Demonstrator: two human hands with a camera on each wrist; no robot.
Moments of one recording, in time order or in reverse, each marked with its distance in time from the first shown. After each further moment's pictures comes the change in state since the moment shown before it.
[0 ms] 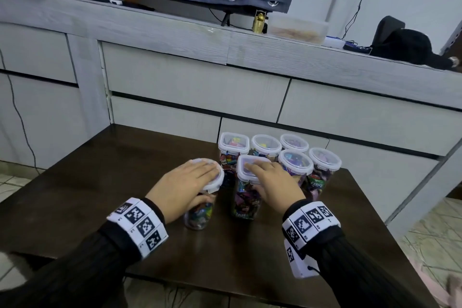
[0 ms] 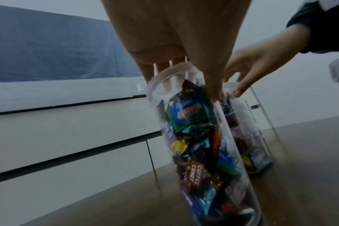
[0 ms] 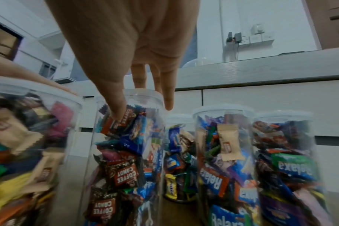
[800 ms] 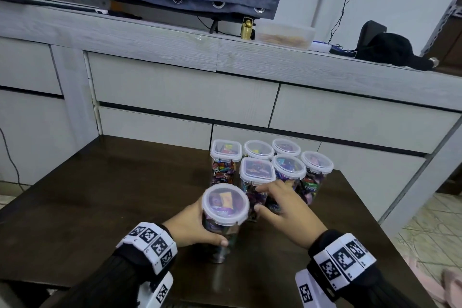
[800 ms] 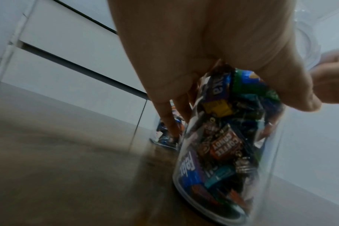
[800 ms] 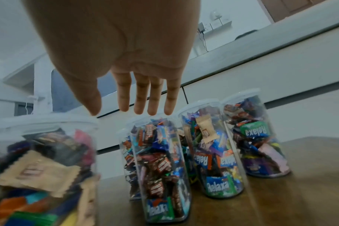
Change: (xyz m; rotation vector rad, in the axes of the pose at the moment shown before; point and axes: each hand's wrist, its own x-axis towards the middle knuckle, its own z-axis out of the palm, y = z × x) left_hand 0.005 0.026 0.055 -1.206 -0.201 -0.349; right_hand -0.052 0.017 0.000 0.385 0.119 -0.011
